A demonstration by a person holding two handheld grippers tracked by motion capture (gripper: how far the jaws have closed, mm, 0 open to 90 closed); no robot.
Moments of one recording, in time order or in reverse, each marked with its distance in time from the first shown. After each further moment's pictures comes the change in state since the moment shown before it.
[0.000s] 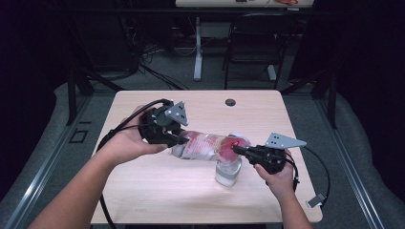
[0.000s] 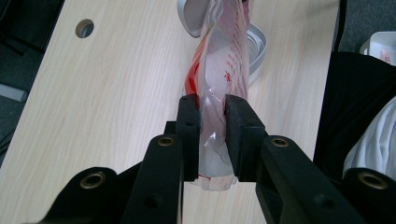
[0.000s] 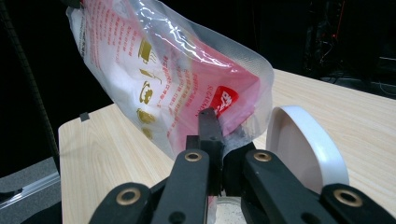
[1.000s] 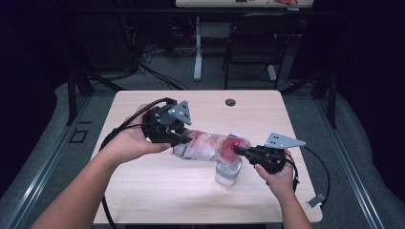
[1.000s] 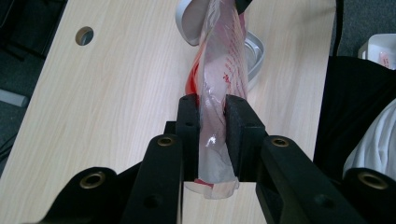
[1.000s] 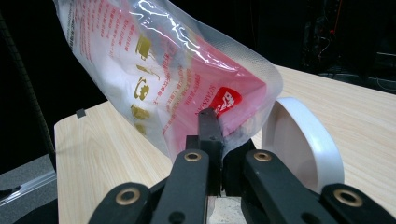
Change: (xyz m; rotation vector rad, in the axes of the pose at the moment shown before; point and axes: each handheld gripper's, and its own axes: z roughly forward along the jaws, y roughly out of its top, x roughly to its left) left arm -0.001 0.007 0.000 -0.015 -0.004 0.013; right arm -0.003 -0.003 0.001 0.012 -0.007 0.005
